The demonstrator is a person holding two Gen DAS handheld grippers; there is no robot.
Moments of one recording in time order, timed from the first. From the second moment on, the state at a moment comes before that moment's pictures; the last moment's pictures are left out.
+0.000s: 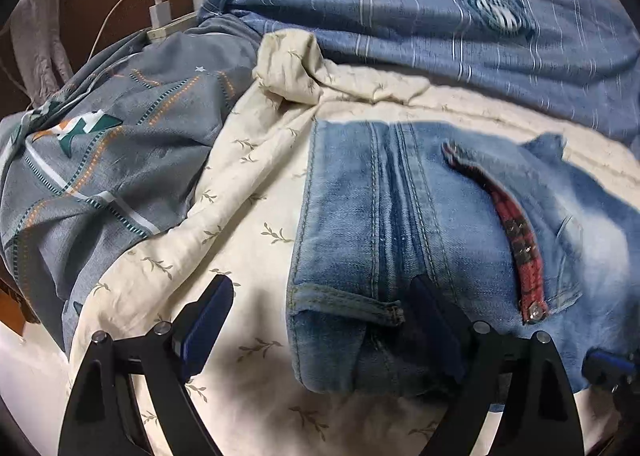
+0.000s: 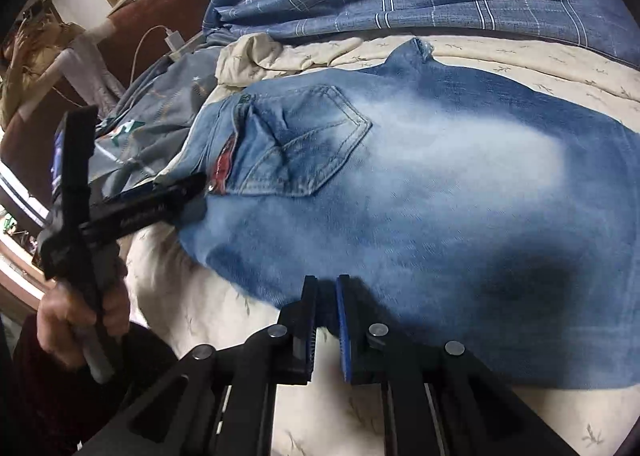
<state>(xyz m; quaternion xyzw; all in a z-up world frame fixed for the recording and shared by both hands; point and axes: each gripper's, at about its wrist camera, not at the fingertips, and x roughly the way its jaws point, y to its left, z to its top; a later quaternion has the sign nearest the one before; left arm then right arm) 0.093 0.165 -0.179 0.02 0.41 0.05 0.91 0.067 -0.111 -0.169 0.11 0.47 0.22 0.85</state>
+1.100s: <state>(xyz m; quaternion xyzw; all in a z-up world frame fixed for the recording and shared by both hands) 0.057 0.005 -0.158 0.12 0.31 -0.10 0.94 0.050 -0.243 -0.174 0.23 0.44 0.07 0.87</state>
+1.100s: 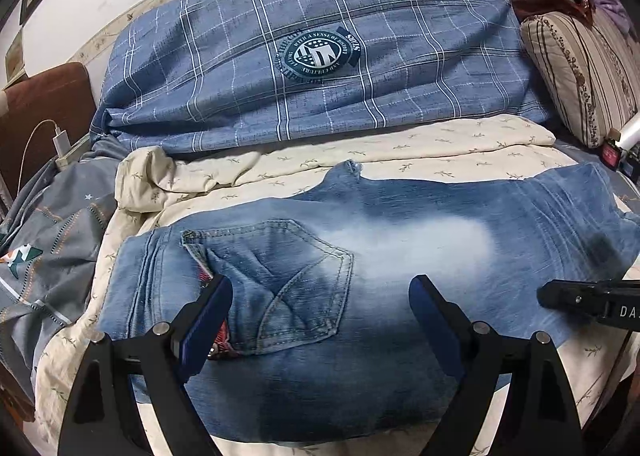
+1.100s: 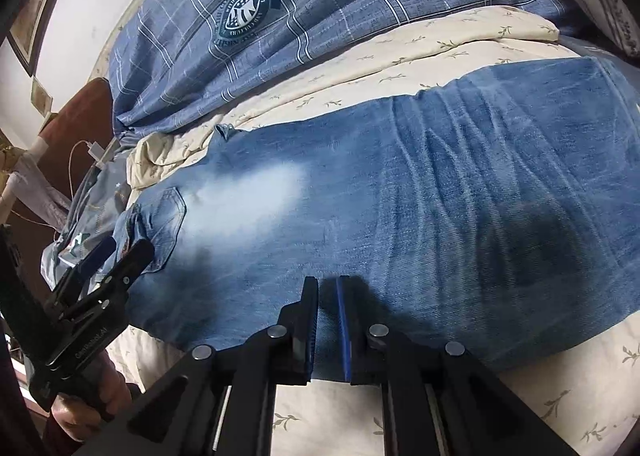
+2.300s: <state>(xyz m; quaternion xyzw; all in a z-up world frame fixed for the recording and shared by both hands) 0.063 0.000 -0.169 0.11 0.35 -0.11 0.92 0.043 -0.282 -0.169 0.28 0.43 0.02 0.86</state>
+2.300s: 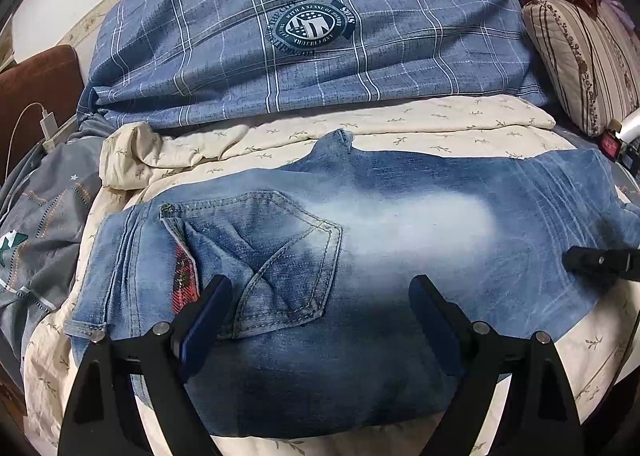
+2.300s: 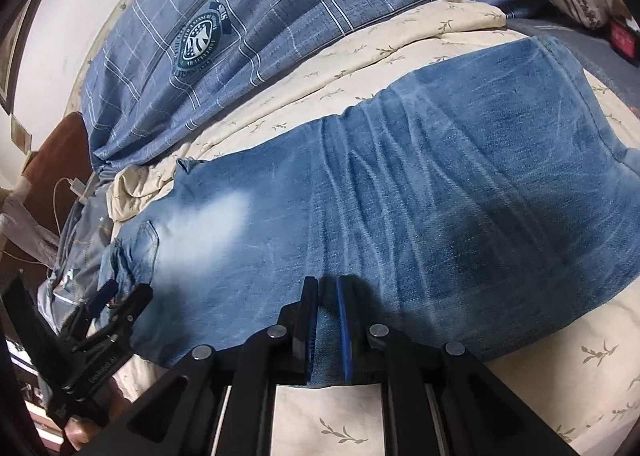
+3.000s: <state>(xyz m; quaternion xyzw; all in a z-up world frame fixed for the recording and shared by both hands) 0.065 -0.027 -0.185 0.14 0.38 -0.17 0.90 0.078 -0.445 -0.155 0.34 0.37 -0.10 0.86</state>
